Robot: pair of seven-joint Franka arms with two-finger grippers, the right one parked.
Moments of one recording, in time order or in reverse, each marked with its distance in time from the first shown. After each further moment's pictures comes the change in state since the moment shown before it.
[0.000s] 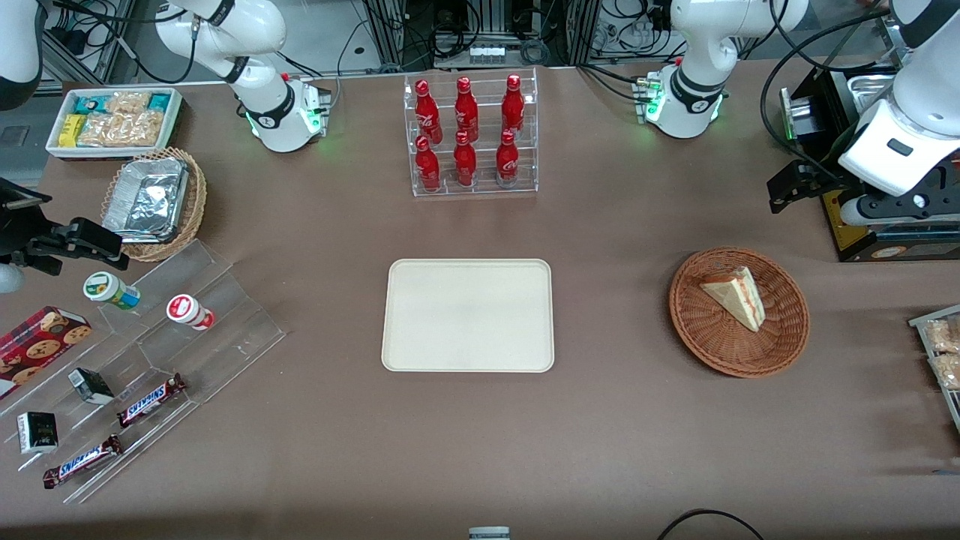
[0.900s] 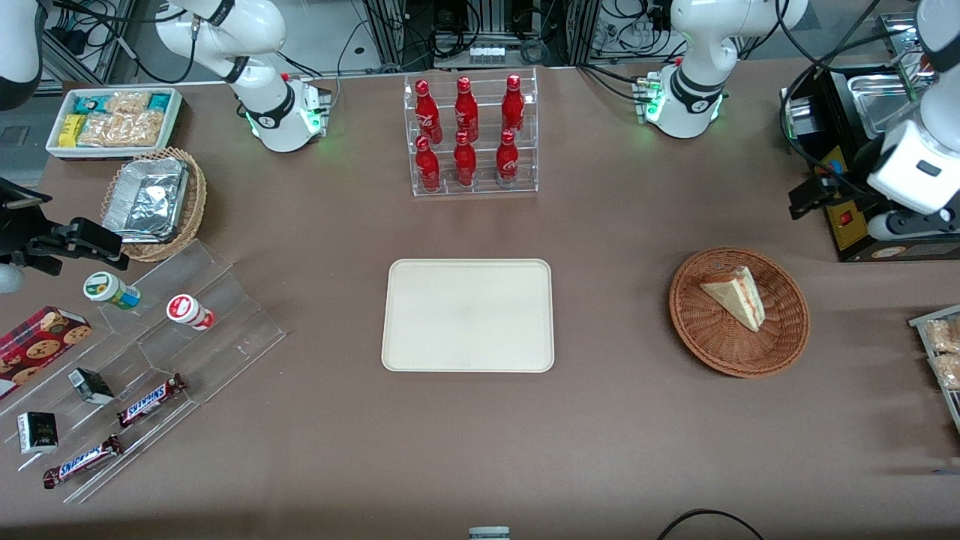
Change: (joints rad) arm 0.082 0.017 0.027 -0.056 0.000 -0.005 -0.003
